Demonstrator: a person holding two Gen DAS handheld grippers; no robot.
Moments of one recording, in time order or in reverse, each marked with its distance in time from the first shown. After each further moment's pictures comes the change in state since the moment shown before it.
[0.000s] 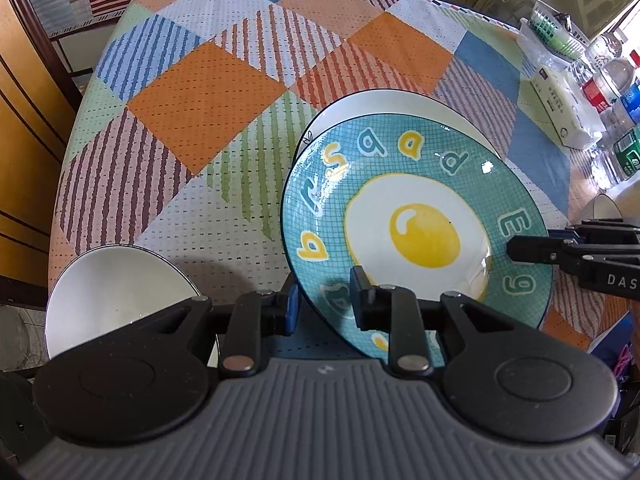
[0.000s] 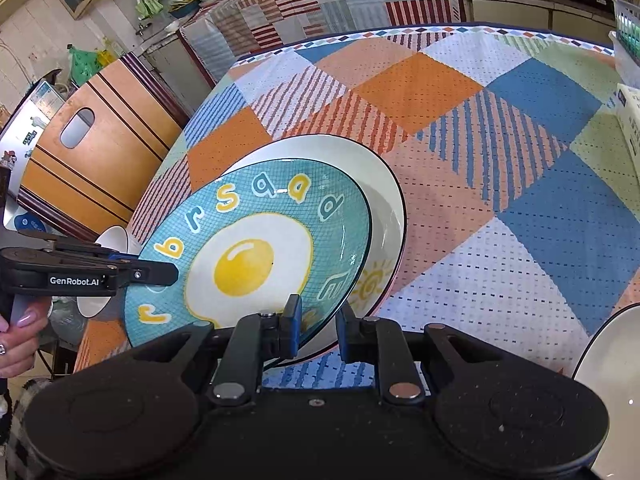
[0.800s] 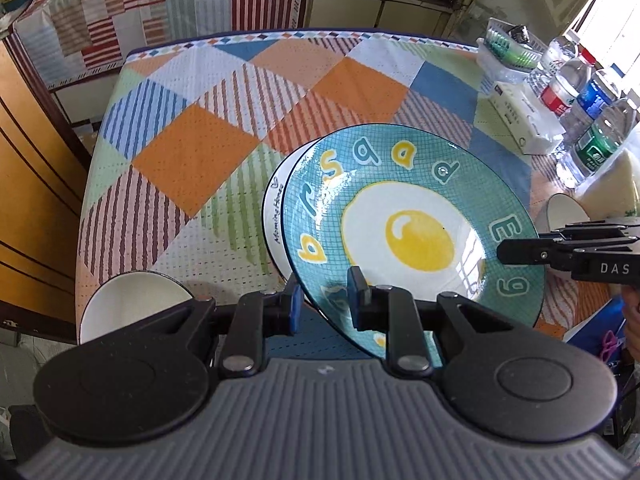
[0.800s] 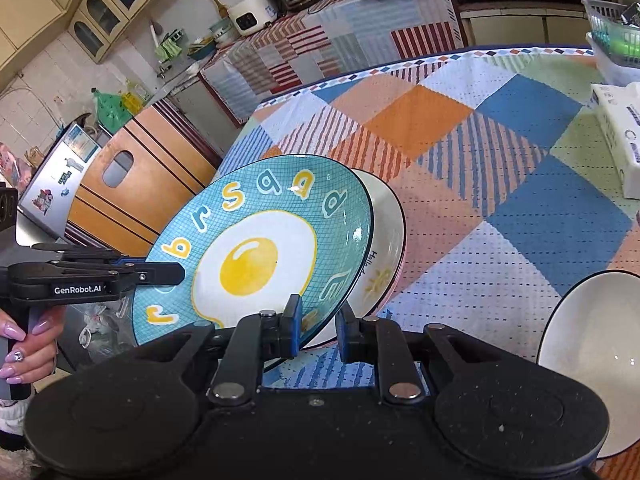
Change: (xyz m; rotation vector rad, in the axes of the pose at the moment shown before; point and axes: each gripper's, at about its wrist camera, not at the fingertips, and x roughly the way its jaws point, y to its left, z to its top) left arm -0.057 -0.030 -0.007 0.086 -0.105 0.009; right arm -0.047 -0.007 -0.017 0.059 -0.093 0.099
